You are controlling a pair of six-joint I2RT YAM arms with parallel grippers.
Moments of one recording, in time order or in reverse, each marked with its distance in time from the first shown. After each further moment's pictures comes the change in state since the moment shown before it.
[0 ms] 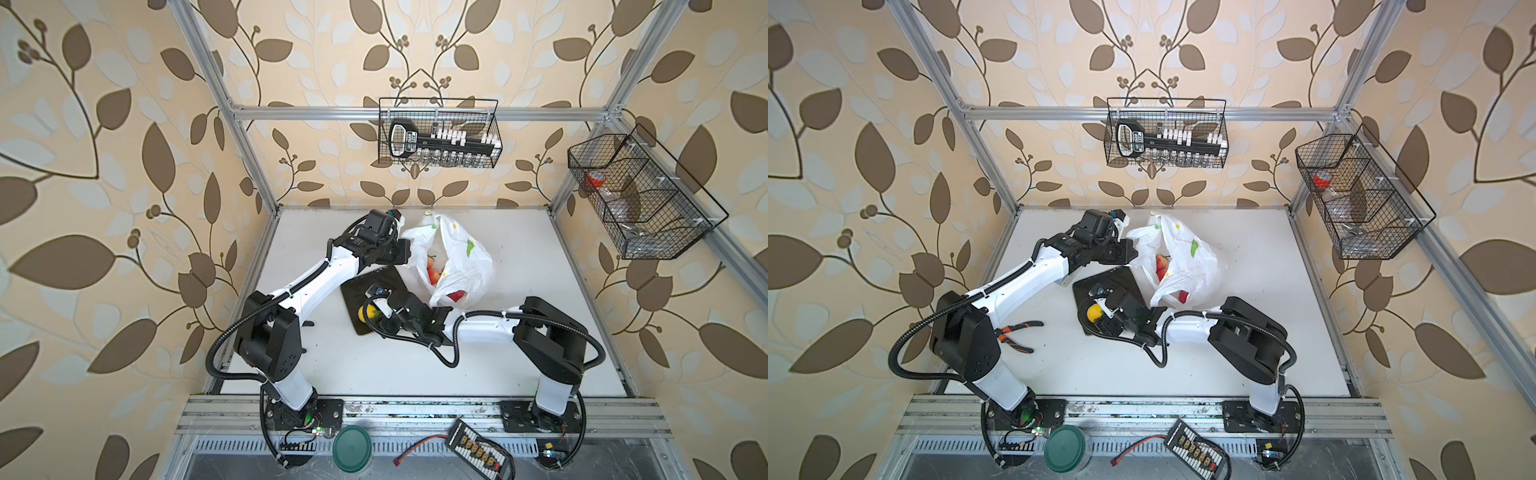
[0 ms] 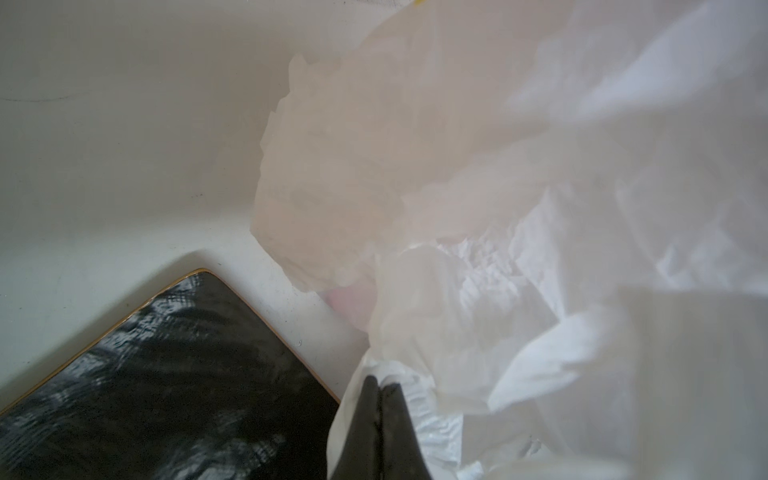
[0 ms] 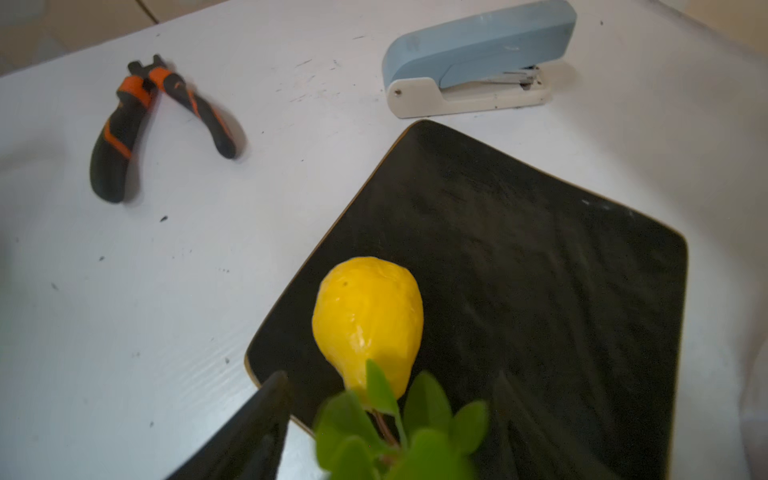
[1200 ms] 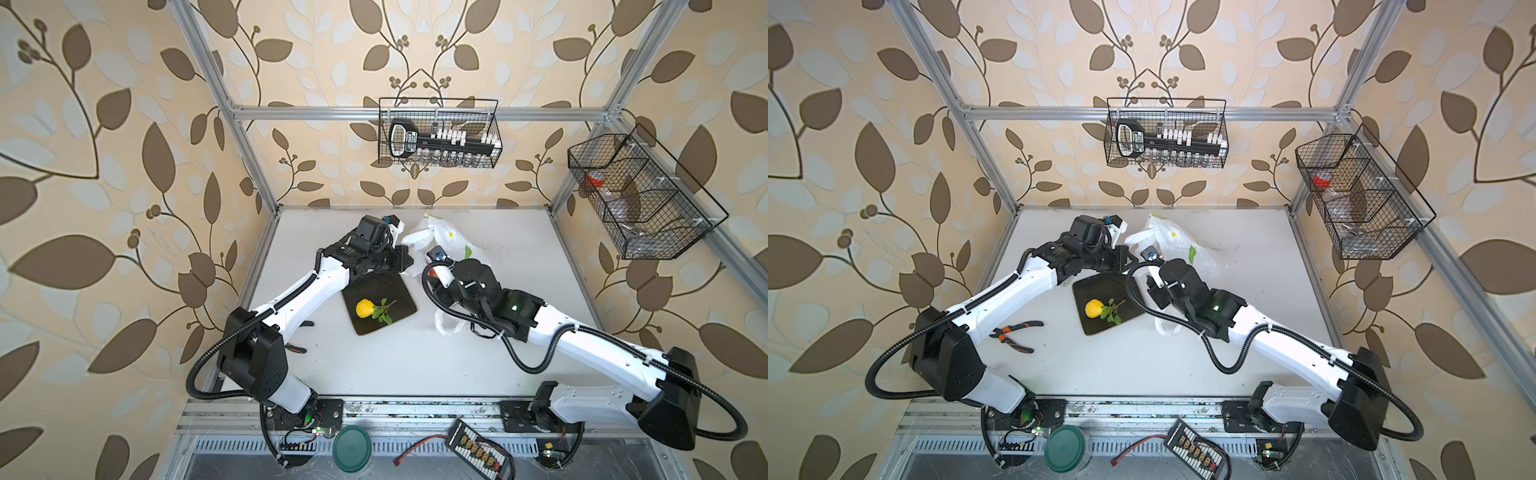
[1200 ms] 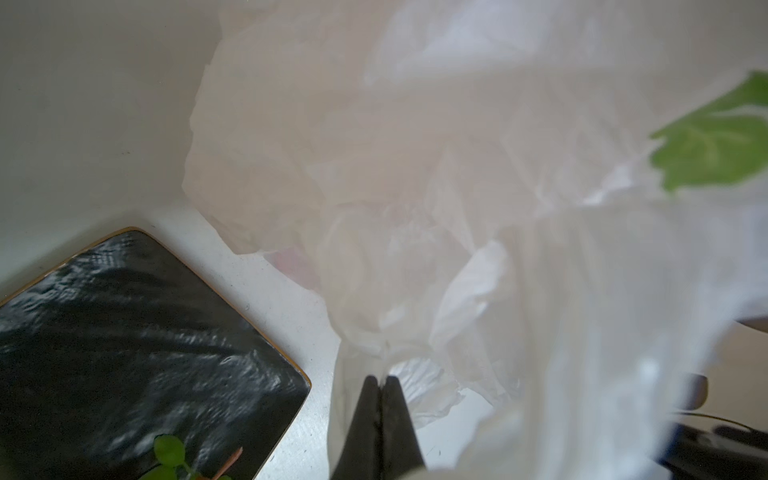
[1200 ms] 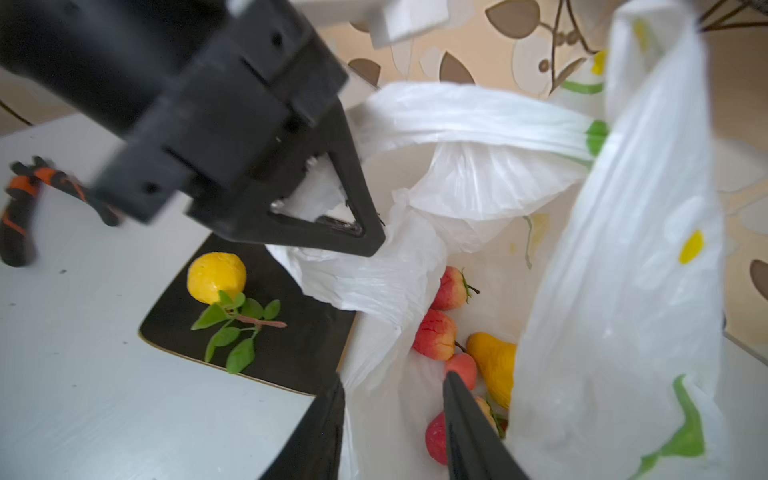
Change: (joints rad) left arm -0.014 -0.138 -0.114 0.034 0.132 -0.060; right arm -0.164 -0.592 -0.026 -0.491 0.194 -0.154
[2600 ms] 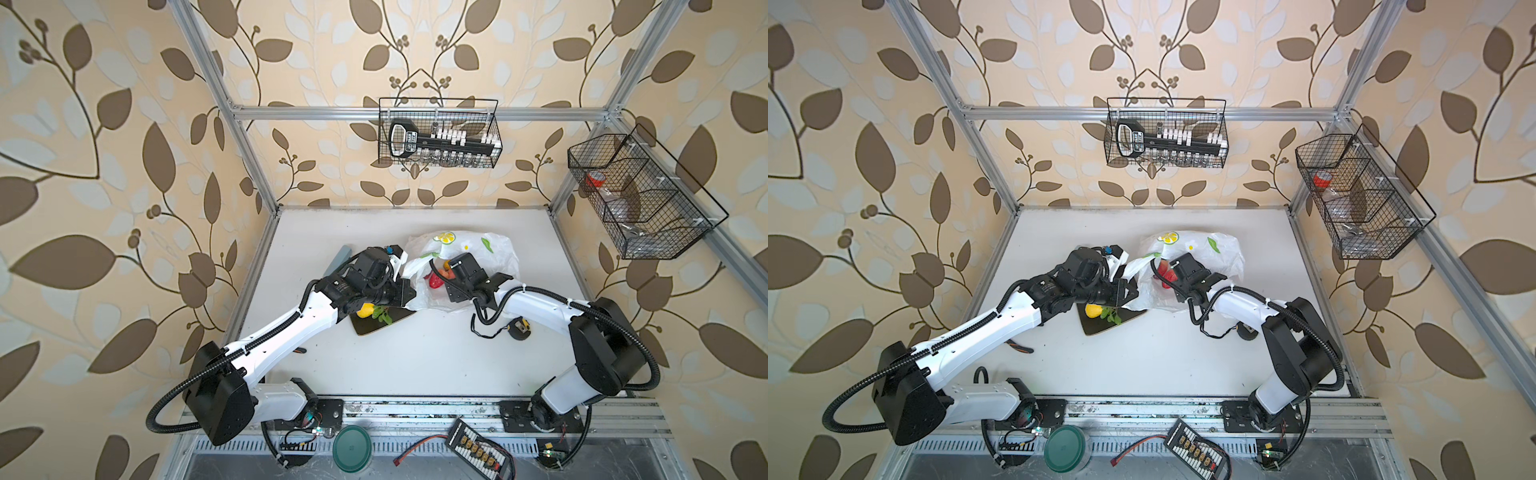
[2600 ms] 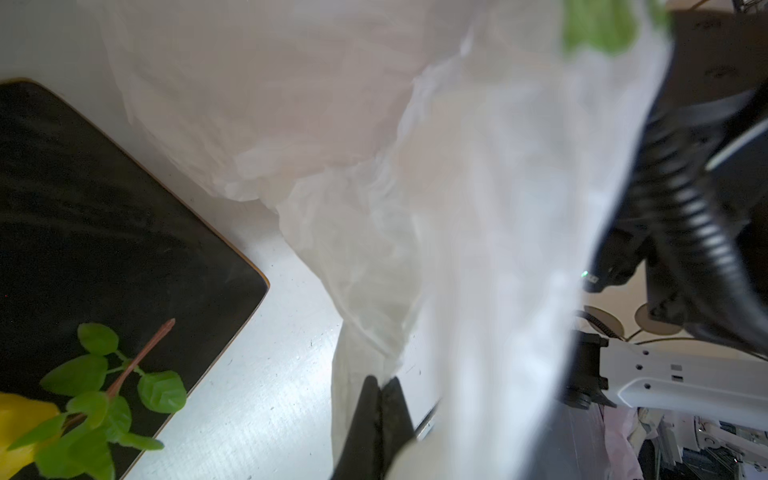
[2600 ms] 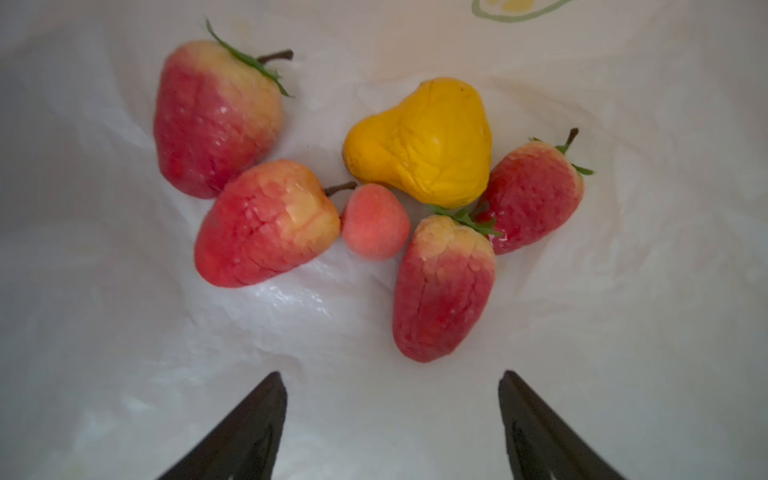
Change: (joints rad) left arm -0.155 -0.239 -0.275 0.013 -0.044 -0.077; right arm -0.299 0.325 -0.055 -0.040 0.050 0.354
